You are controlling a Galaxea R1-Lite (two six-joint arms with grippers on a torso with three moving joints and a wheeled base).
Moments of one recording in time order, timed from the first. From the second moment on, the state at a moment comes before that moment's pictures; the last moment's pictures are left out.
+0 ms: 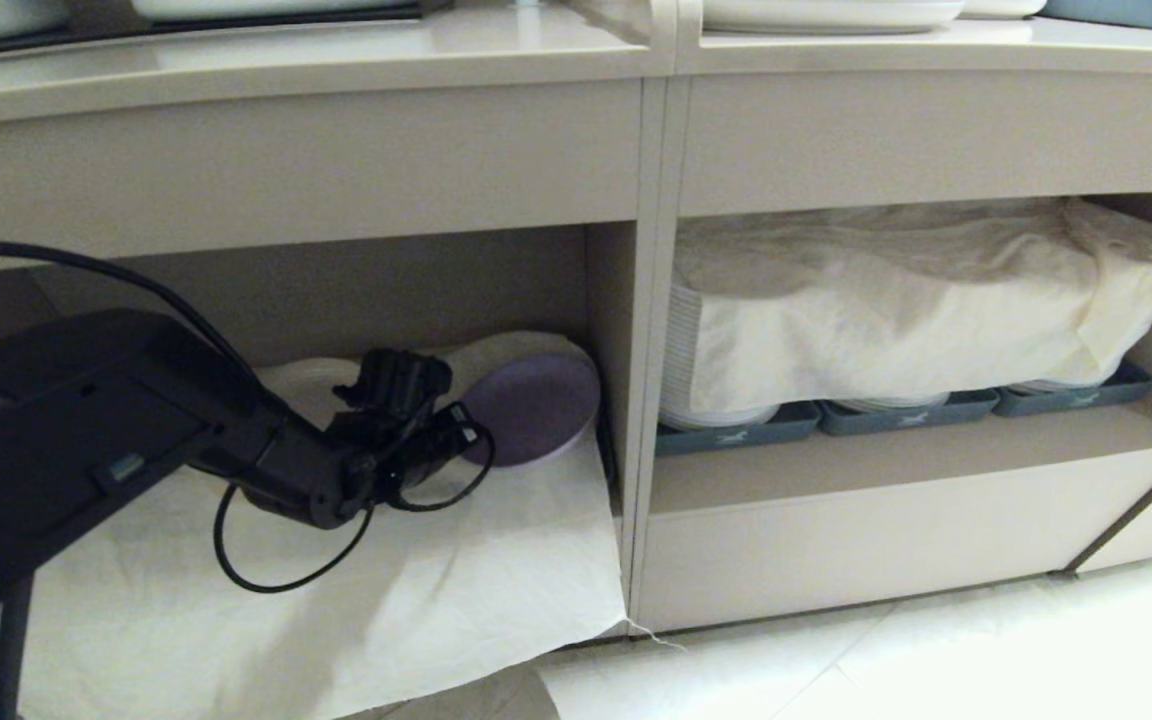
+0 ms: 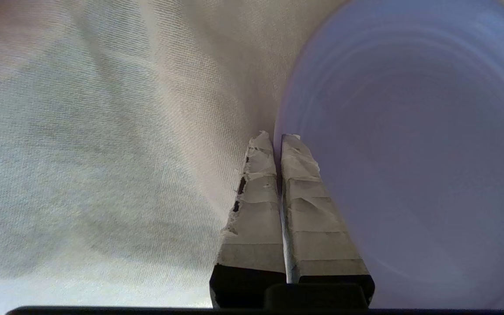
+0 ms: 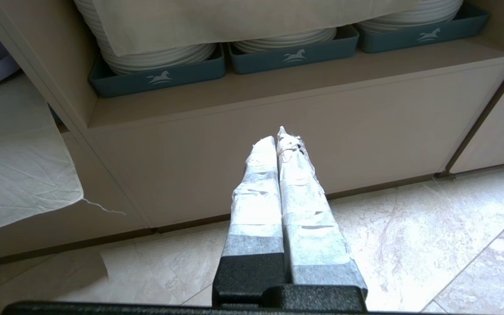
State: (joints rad) left arm -0.34 2.18 -1.06 -0.54 0.23 -0.77; right arm 0.00 0.00 0.00 -0.01 -0.05 0.08
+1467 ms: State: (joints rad) left arm -0.34 2.03 -0.89 -0.55 0.26 -0.77; right arm 0.00 0.00 0.00 -0.01 -0.05 0.08
